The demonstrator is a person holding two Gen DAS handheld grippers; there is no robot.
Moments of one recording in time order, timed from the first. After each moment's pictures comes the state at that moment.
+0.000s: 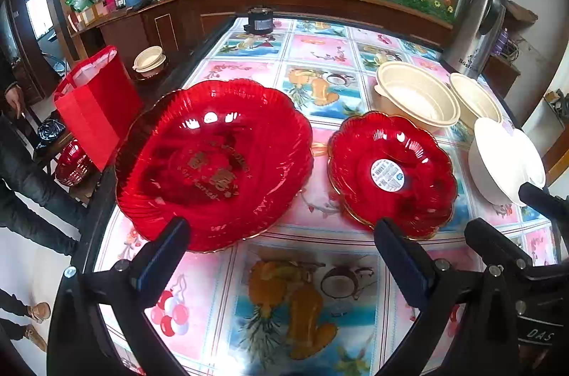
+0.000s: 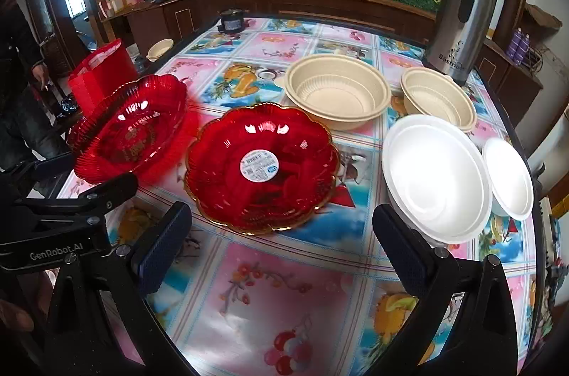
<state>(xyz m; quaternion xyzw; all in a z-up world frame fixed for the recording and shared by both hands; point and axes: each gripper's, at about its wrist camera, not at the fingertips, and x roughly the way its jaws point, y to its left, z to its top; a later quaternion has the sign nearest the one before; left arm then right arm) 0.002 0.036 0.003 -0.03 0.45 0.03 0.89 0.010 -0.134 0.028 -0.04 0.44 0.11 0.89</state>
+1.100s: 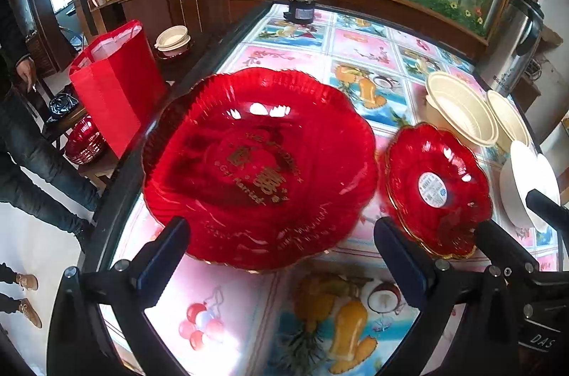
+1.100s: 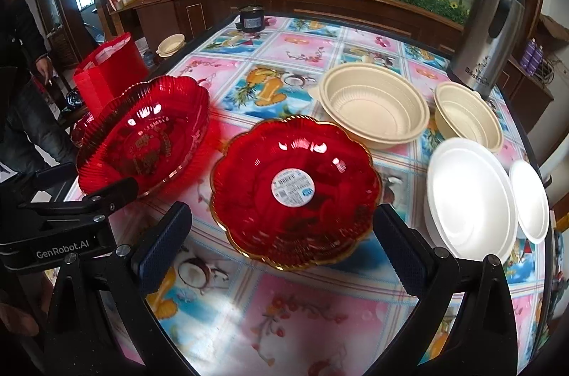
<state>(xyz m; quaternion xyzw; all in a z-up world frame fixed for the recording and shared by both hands) 0.019 0.081 -0.007 -0.06 0.46 0.07 0.88 0.038 -0.093 0.022 -0.05 0.44 0.13 0.89</state>
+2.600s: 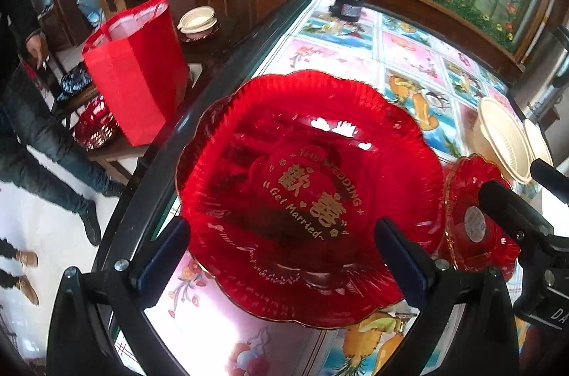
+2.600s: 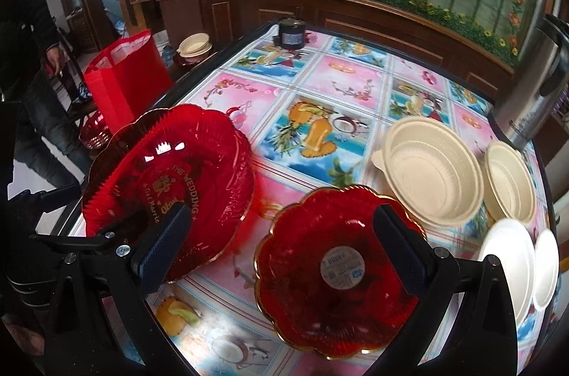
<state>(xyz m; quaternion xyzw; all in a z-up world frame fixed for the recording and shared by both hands) 0.049 0.134 -0.023 -0.10 0.49 0.11 0.86 0.101 -0.023 0.026 -0.09 0.44 0.18 0.88</state>
